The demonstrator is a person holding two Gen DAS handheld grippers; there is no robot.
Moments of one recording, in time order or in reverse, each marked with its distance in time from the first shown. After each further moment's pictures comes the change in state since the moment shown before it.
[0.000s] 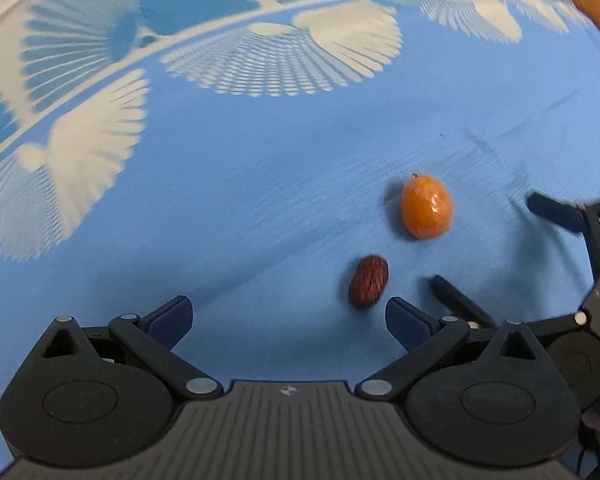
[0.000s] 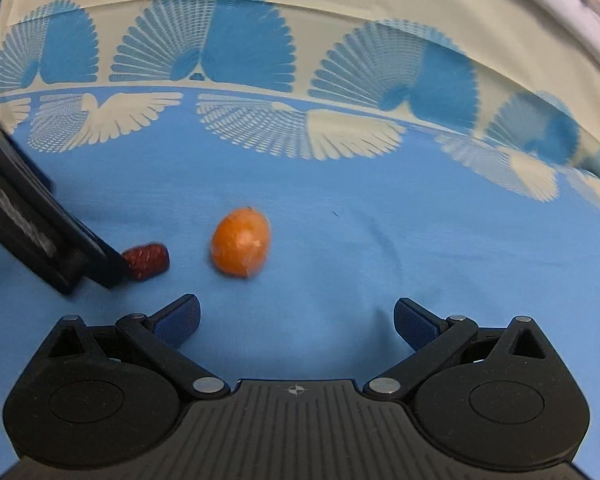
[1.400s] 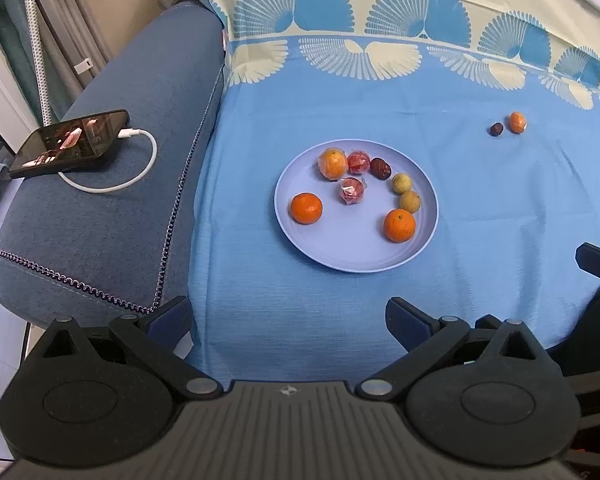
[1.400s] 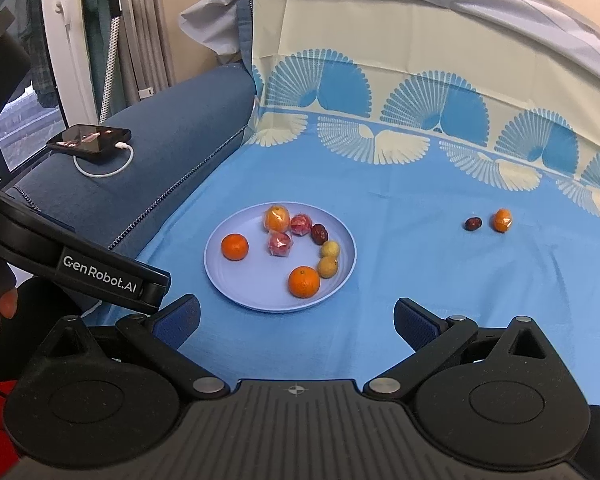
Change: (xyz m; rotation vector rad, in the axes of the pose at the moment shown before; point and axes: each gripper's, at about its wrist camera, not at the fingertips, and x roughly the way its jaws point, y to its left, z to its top) left arm -0.296 0.064 -0.366 -0.483 -0.078 0.295; right arm -0.346 0.227 -0.034 -0.082 0.008 0.338
